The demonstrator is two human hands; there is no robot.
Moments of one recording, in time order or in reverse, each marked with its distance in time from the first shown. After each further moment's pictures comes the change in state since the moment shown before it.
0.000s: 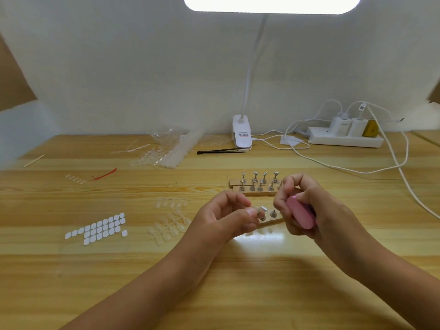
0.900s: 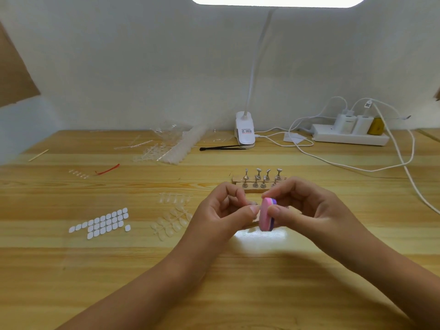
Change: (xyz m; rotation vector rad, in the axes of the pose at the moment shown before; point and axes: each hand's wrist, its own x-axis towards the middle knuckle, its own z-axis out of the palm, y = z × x) left_hand -0.003 -0.001 0.000 0.169 0.047 0.118; right_hand -0.005 0.003 0.004 -0.242 -0.065 -0.225
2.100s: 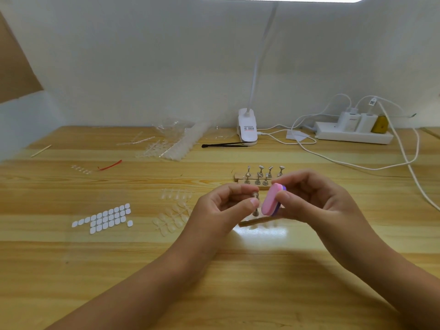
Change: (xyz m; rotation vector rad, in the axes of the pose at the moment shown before) left_hand 0.001 0.001 -0.003 0.001 0.052 -0.063; right_hand -0.001 0.000 0.004 0.218 0.118 -0.013
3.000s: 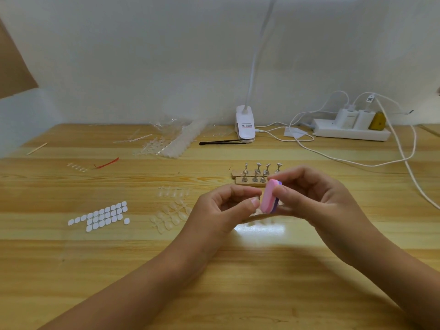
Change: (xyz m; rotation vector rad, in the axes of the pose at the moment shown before) left_hand -0.001 0.000 0.003 0.032 -0.035 0.016; right_hand 0.003 -0.005 -0.005 -0.005 -0.065 0.049
